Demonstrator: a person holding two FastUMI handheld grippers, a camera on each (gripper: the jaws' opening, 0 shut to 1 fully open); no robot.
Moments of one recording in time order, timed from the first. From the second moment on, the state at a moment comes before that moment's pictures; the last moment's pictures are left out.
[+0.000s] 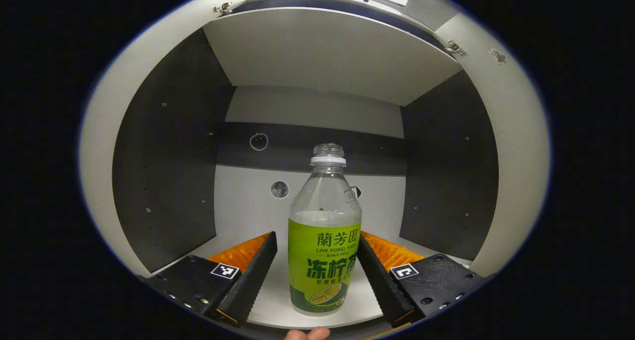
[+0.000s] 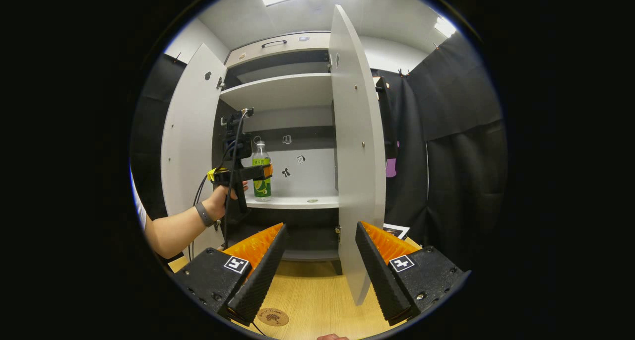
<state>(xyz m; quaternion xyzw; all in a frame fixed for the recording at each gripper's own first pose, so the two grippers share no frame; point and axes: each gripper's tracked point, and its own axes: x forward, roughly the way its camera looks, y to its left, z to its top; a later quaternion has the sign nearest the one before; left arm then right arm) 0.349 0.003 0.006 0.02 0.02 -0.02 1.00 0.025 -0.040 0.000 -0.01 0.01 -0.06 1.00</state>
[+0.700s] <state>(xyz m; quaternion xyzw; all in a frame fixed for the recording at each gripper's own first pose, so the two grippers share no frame) 0.333 0.001 0.035 0.01 0.01 -0.04 1.00 0.011 -0.042 0.001 -0.01 0.01 -0.07 1.00</state>
